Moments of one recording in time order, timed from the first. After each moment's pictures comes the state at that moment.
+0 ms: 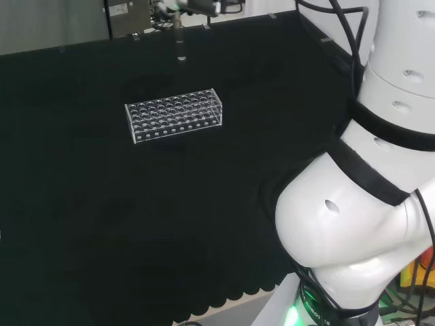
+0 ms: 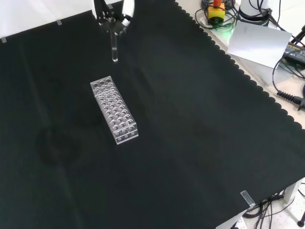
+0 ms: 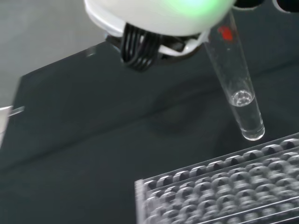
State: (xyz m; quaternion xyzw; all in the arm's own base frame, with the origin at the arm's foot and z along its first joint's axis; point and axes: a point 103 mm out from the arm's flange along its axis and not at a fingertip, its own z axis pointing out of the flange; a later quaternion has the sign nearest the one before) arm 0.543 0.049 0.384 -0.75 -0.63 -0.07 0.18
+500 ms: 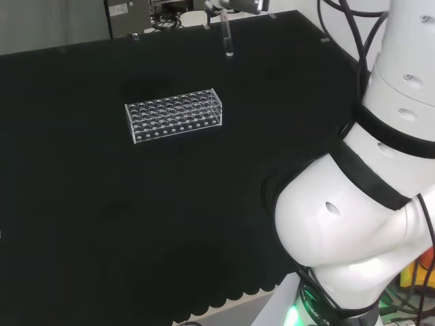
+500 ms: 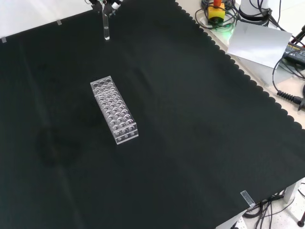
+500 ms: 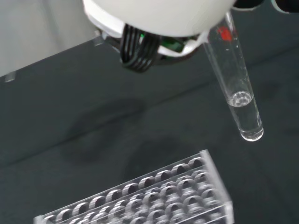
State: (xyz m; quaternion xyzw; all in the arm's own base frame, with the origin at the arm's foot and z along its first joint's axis) arm 0.526 -0.038 0.383 -0.81 -0.57 -0.05 0.13
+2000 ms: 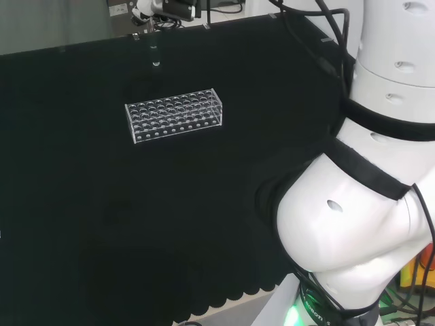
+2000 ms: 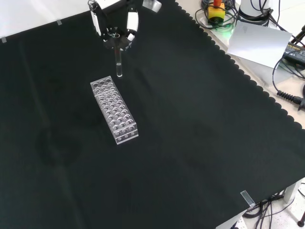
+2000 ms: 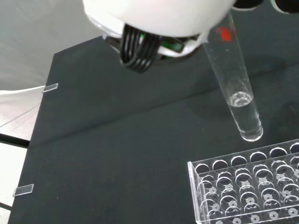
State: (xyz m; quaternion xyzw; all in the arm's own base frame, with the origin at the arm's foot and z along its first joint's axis) arm 0.558 0.112 0.375 -0.72 -0.67 -0.07 0.19
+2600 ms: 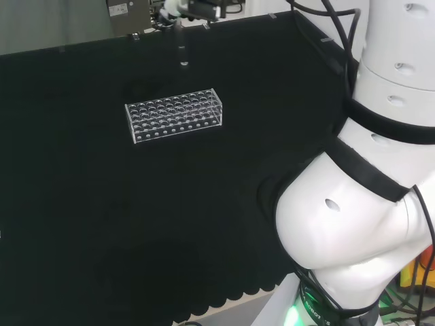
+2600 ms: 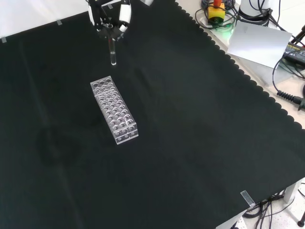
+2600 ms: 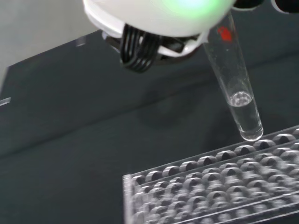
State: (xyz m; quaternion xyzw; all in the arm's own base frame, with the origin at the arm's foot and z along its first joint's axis) arm 0.551 0.046 0.367 -0.76 -0.63 -0.05 0.18
